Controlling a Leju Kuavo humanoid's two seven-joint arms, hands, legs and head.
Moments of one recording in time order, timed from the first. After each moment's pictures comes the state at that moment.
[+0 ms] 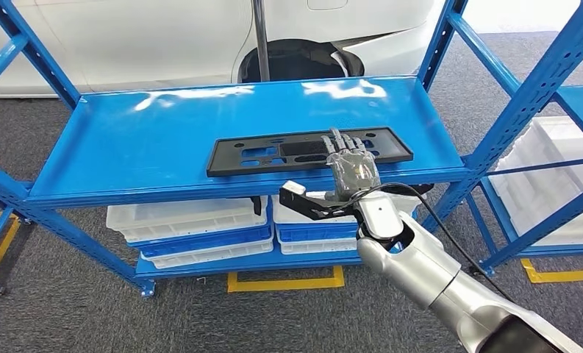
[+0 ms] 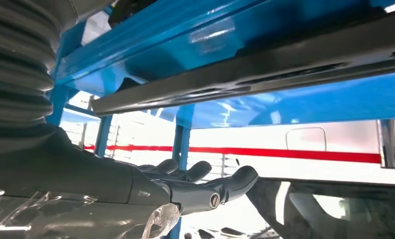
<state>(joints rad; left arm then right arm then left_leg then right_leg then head) -0.15 0.00 -1.27 -0.24 0.84 0.22 0.15 -0.77 -0.20 1.14 -1.26 0.84 -0.02 0.27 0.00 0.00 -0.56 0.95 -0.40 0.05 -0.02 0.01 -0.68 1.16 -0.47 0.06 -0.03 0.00</state>
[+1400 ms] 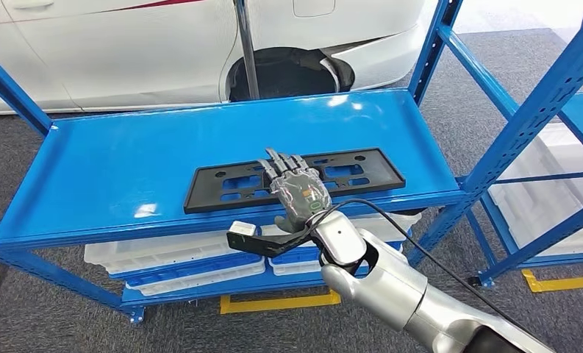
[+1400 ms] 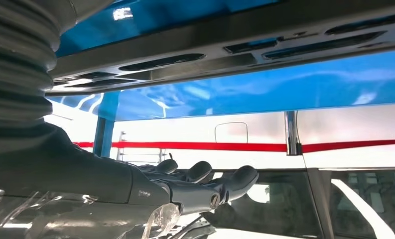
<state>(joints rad) -0.16 -0.01 -1.27 -0.23 0.86 0.22 0.15 -0.73 -0.09 1.24 -1.34 0.86 -0.01 0.16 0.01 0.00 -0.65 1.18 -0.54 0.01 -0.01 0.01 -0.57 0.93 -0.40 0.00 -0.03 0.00</state>
